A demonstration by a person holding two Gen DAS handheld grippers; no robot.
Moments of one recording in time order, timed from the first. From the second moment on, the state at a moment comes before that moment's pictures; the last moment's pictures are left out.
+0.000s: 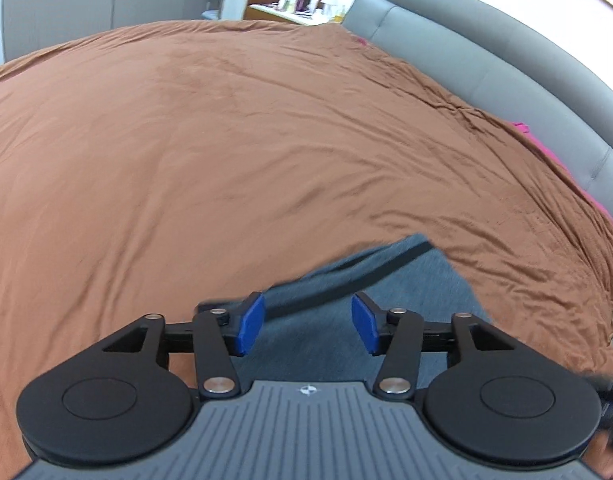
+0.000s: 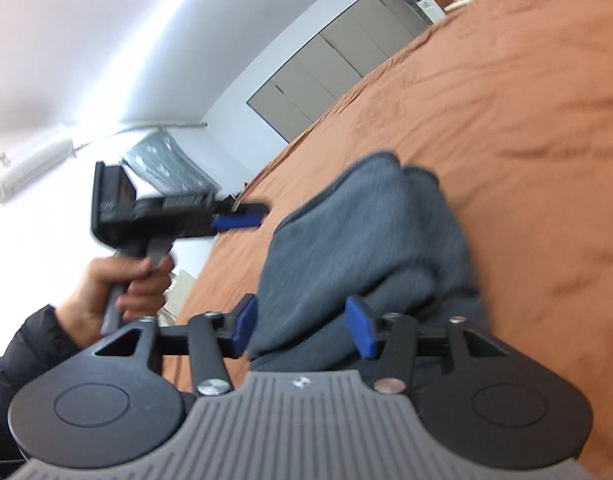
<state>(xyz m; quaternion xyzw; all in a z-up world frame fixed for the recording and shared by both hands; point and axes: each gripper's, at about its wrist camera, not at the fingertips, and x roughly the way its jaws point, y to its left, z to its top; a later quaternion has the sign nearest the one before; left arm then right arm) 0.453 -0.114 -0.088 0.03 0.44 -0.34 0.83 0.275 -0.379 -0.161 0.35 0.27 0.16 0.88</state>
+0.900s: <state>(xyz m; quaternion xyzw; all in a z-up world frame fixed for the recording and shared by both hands) 0.445 -0.011 -0.220 -0.31 0.54 -0.36 0.70 0.414 -0.454 -0.254 0.43 0.44 0.18 0.76</state>
